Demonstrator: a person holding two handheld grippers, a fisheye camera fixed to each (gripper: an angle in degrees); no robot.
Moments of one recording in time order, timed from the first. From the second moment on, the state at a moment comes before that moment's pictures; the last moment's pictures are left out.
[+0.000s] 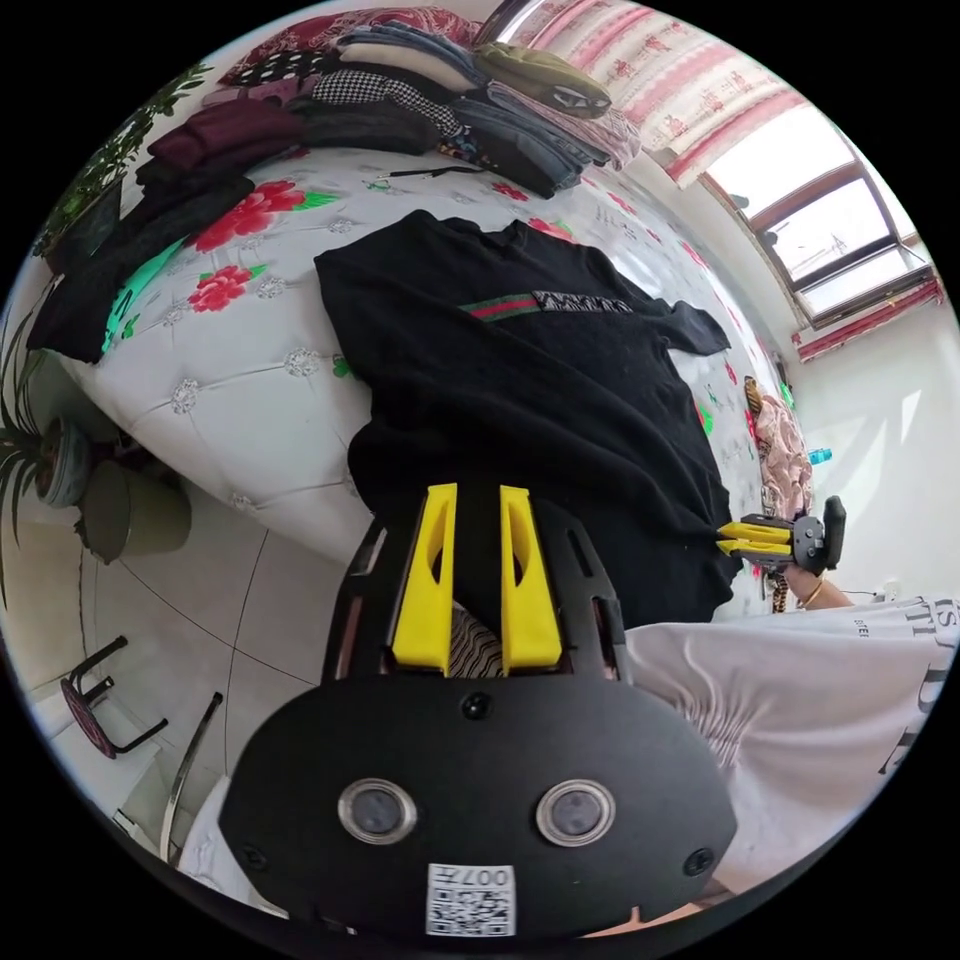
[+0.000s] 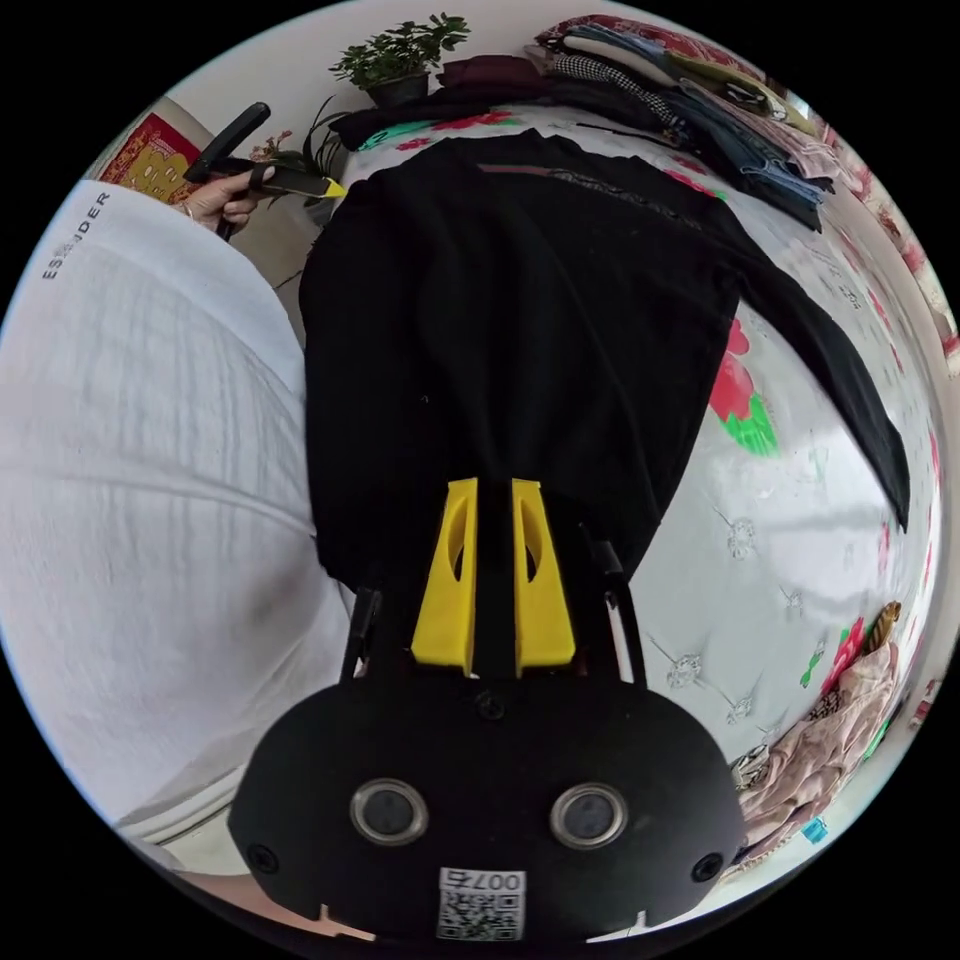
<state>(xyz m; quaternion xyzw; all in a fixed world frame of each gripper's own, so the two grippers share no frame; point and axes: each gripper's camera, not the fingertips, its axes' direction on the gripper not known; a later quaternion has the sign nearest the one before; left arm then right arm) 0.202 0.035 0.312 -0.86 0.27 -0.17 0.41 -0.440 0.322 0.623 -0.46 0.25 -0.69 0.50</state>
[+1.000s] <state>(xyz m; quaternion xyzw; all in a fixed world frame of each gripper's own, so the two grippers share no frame) 0.210 0.089 0.357 -0.87 0.31 -0.05 0.39 -0.462 0.320 0.709 -0.39 0.36 -0.65 0.54</state>
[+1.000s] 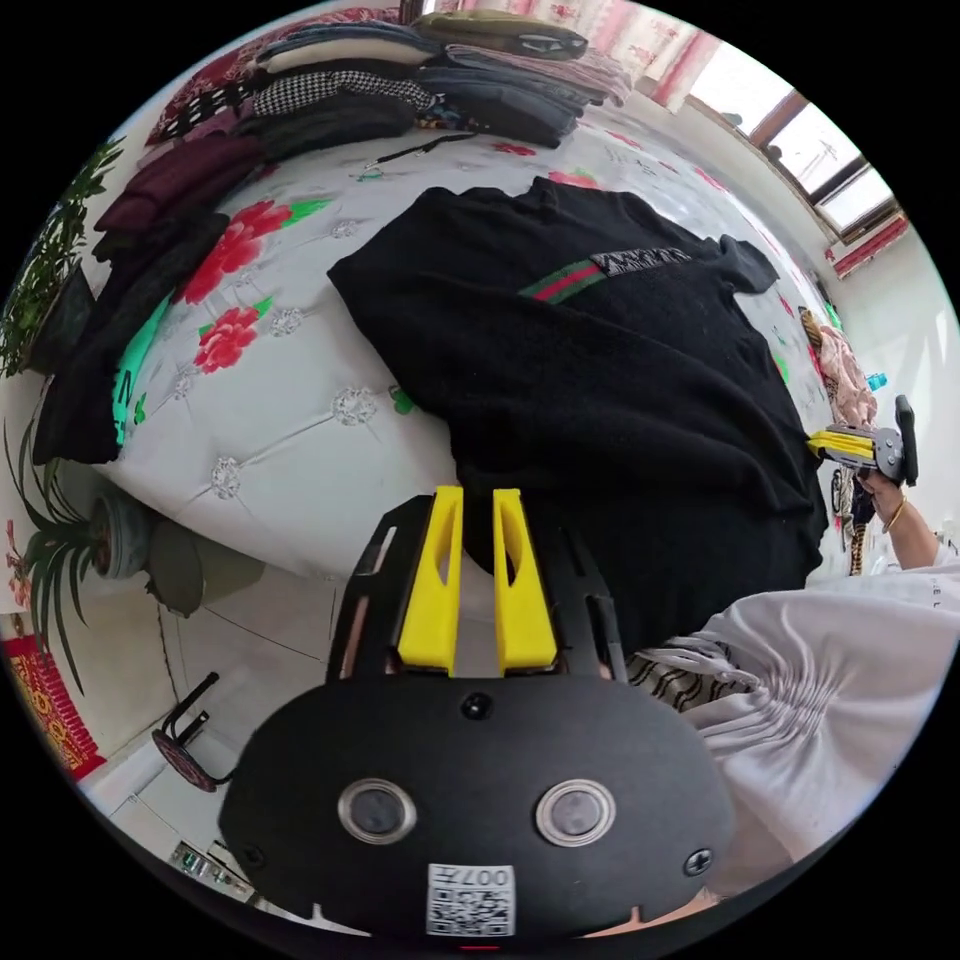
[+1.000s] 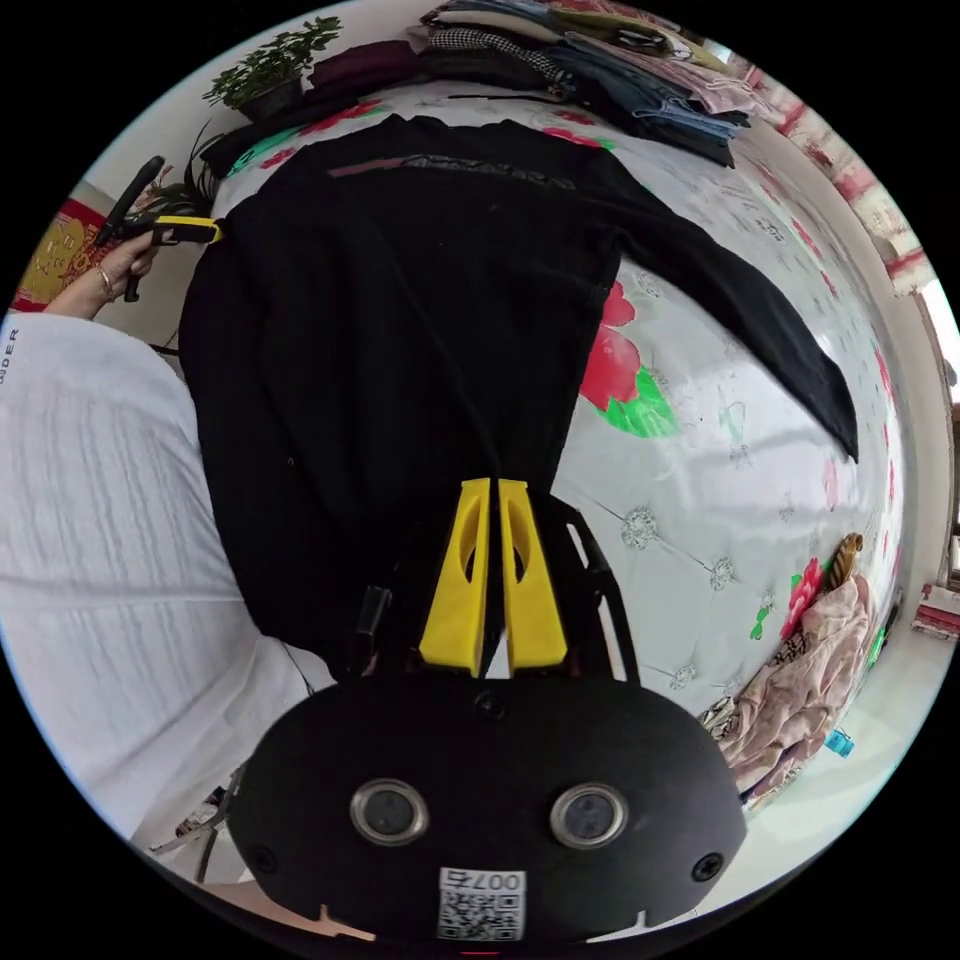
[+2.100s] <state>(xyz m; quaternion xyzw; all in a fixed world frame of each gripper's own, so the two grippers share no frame) 0.278 0.085 0.393 -0.83 0.31 -0.09 0.45 -0.282 0.397 0.721 -0.48 0.31 -0.63 0.53</state>
